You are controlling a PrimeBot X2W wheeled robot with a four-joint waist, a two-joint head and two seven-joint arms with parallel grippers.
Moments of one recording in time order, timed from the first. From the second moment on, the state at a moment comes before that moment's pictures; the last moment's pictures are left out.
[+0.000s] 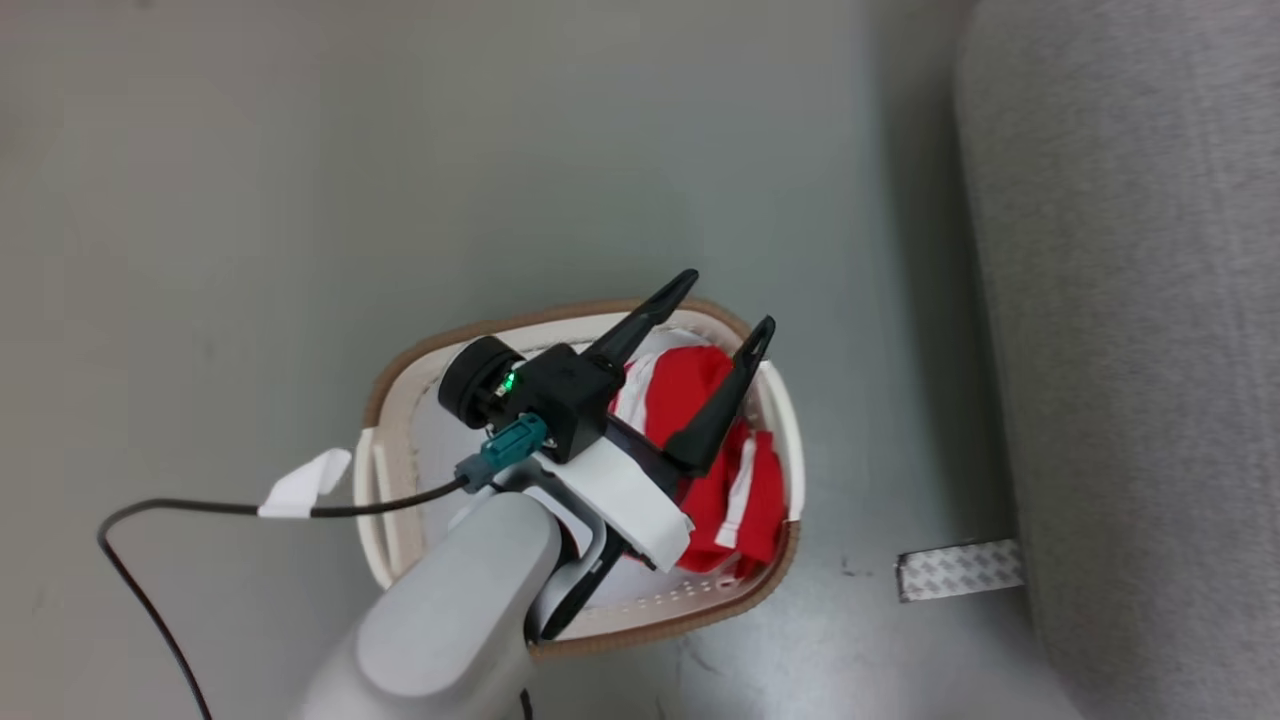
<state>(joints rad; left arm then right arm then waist) -0.70 0.14 -0.71 0.32 -0.38 -0.07 -0.24 -1.06 -0.64 -0.09 0.79 0.37 0.13 -0.14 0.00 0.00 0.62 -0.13</state>
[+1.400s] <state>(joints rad) -0.47 0.16 -0.52 0.34 -0.43 -0.03 -0.26 -0.84 -0.67 0.40 0.58 0.62 0.13 0.11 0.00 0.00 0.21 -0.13</state>
